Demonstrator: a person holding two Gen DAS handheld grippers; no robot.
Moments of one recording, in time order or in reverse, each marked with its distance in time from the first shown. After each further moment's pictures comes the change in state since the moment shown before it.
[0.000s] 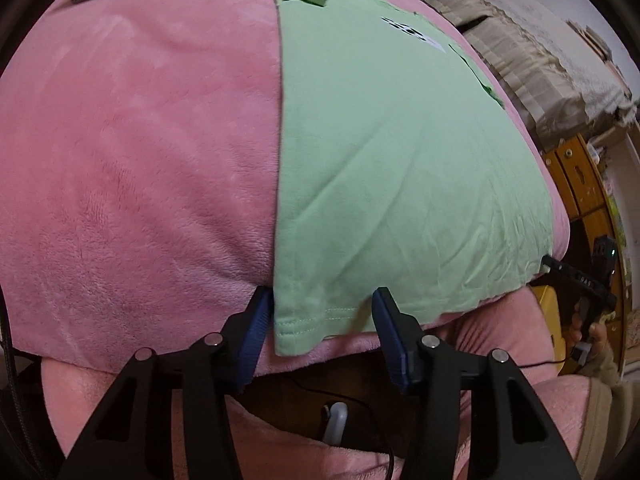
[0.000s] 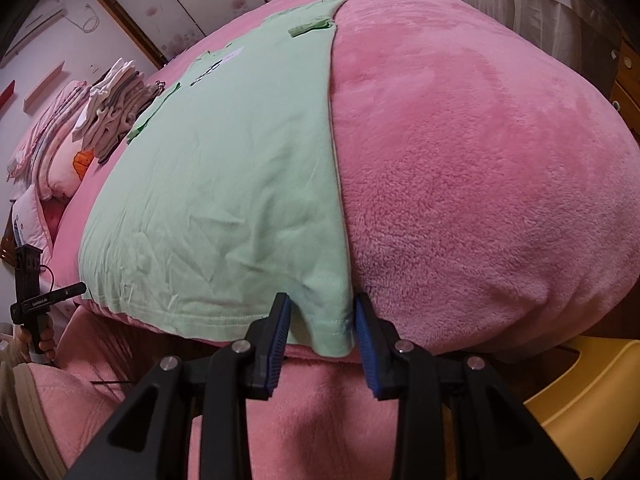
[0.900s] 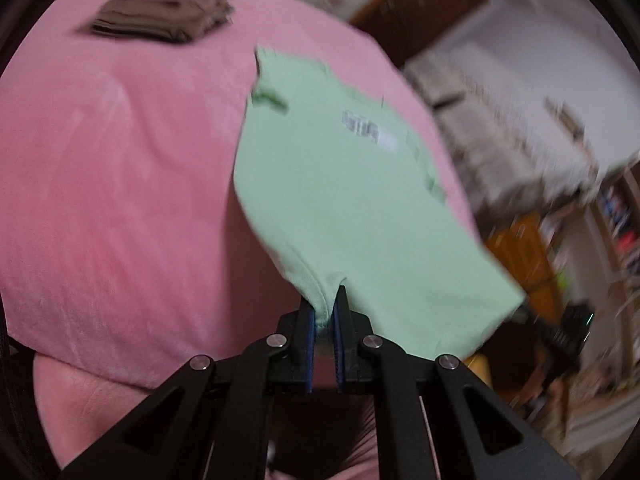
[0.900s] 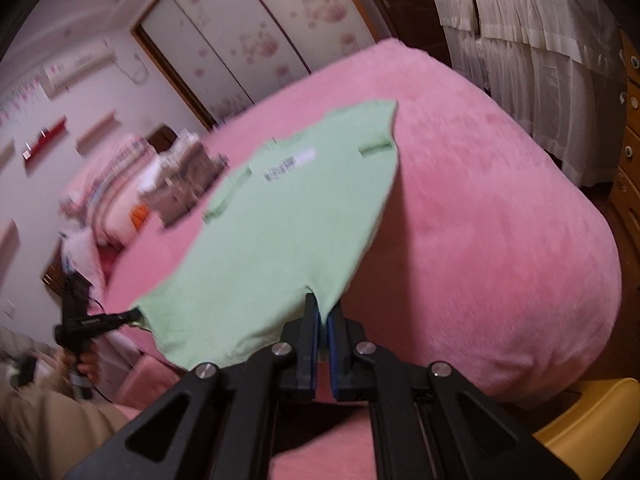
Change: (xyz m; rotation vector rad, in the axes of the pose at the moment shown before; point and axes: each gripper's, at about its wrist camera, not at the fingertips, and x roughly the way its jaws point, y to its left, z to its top) left arm -0.097 -0.033 0.044 -0.144 -0.241 -0.173; right arm -0.110 0.044 0.048 -0.002 -0.282 0.204
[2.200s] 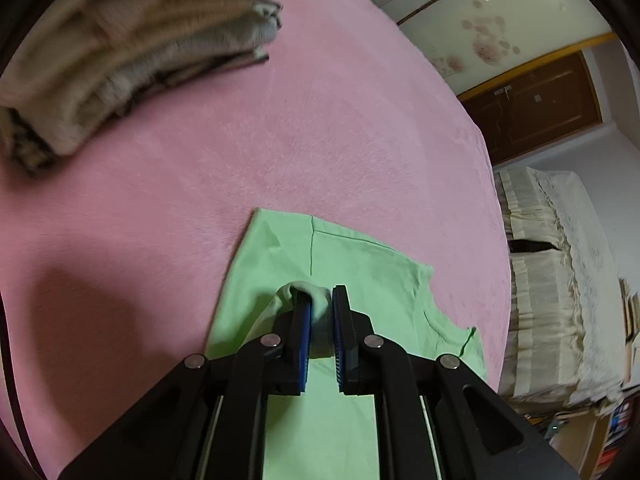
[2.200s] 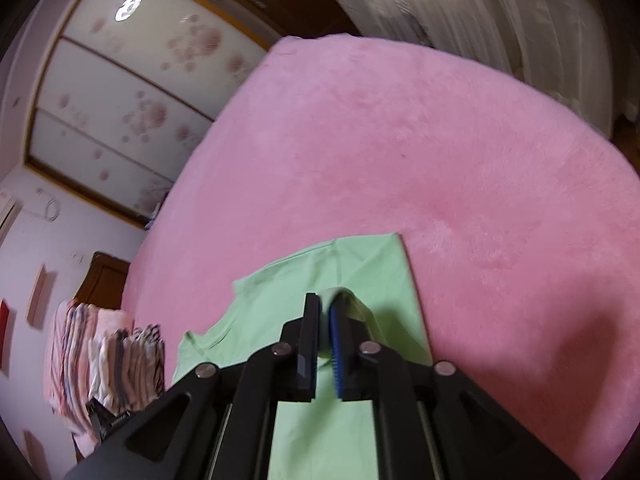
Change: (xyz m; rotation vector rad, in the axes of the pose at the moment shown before) left arm 0.267 0.066 0.337 -0.412 -0.098 0.148; right arm 0.312 -0.121 0.289 0.498 -0.004 -0.127
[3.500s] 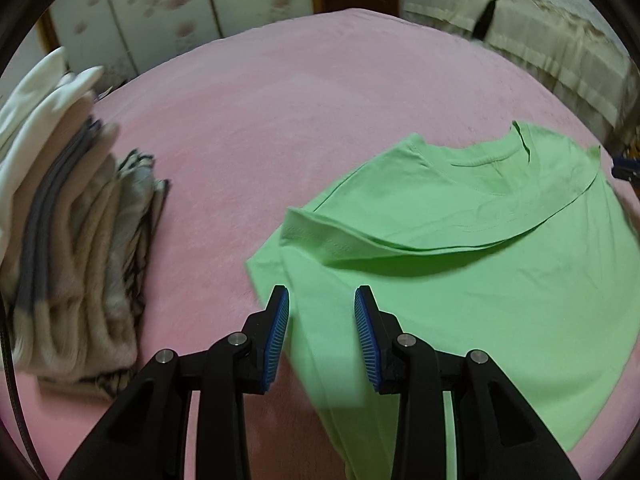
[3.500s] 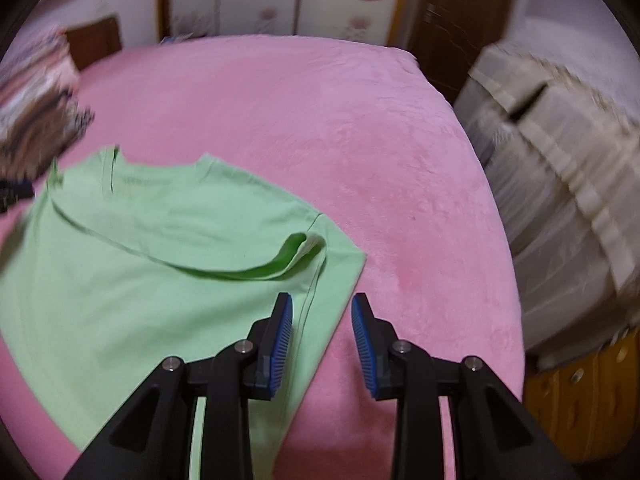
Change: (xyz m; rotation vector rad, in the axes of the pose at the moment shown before) left arm 0.009 -0.067 -0.050 1.035 0.028 0.320; right arm -0.009 0.056 -0.051 -1.009 0.042 -0.399
